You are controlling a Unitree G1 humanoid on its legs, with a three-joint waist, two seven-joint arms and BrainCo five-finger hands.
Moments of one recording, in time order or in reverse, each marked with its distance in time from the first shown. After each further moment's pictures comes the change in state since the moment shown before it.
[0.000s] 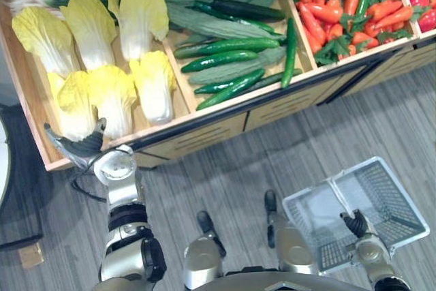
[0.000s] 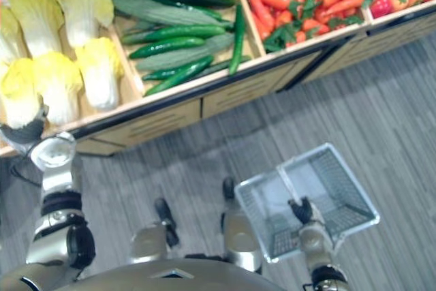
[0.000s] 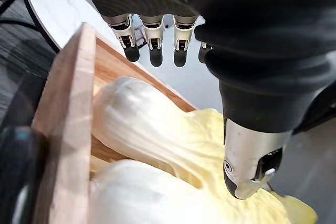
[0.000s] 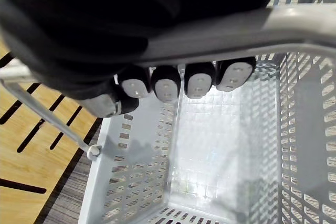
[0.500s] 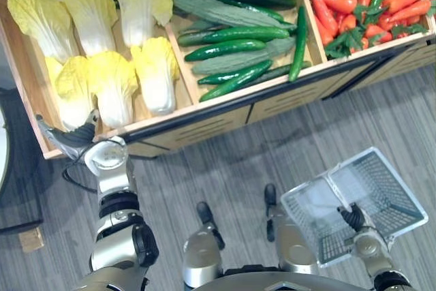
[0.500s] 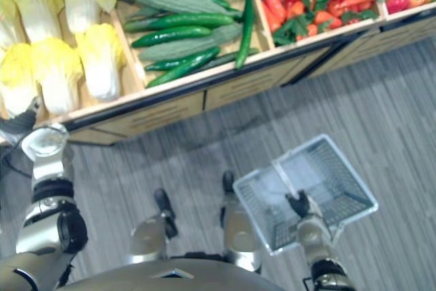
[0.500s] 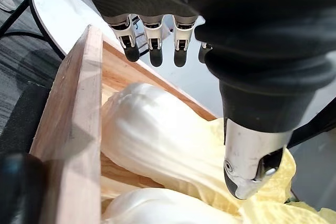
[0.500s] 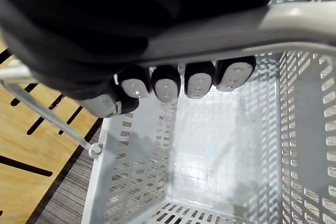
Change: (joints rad) left arm -0.079 0.077 -0.001 0.118 -0.003 0.002 -0.027; right arm -0.038 -0.021 0.052 -0.008 0.000 -0.003 0.000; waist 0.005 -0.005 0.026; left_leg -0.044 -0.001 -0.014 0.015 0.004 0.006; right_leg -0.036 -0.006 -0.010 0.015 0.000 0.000
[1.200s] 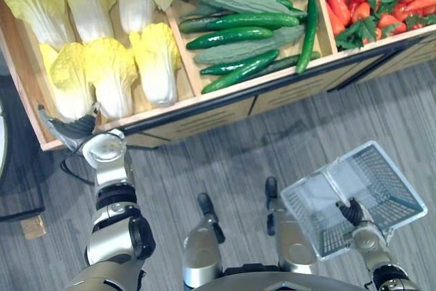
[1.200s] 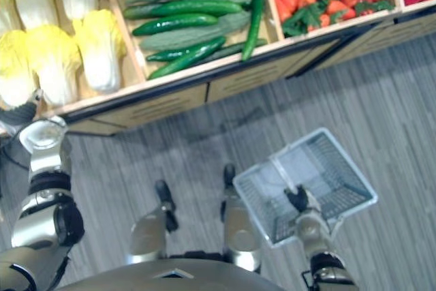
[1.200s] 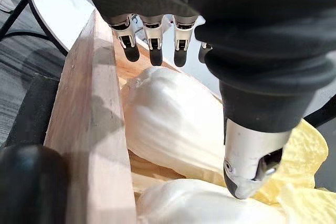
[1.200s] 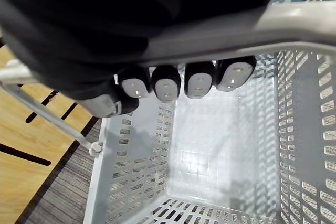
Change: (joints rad) left arm -0.046 0.029 -0.030 0.035 -0.004 0.001 -0.030; right arm -0.034 -0.001 0.007 0.019 0.001 0.002 0.000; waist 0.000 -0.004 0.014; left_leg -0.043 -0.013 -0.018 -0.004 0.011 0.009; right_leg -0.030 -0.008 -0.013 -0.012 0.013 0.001
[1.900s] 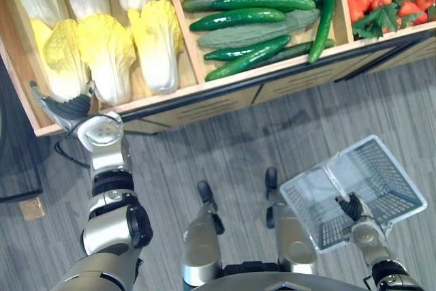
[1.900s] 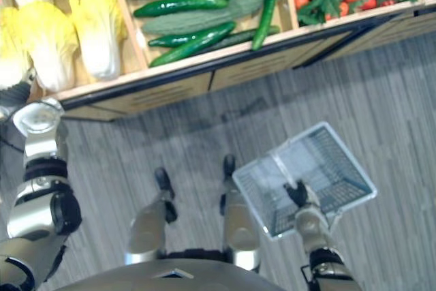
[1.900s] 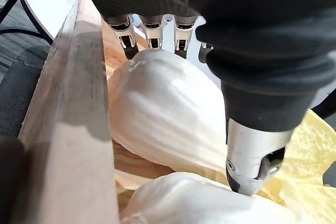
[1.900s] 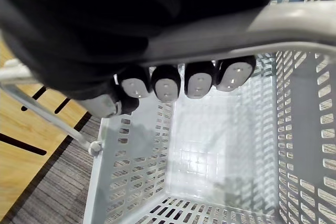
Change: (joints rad) left arm -0.103 0.036 -0.025 0.000 -0.007 0.008 -0.001; right arm -0.026 0.003 -0.010 -0.001 0.004 0.000 0.001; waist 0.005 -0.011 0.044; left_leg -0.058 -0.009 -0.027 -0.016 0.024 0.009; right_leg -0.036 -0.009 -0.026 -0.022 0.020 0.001
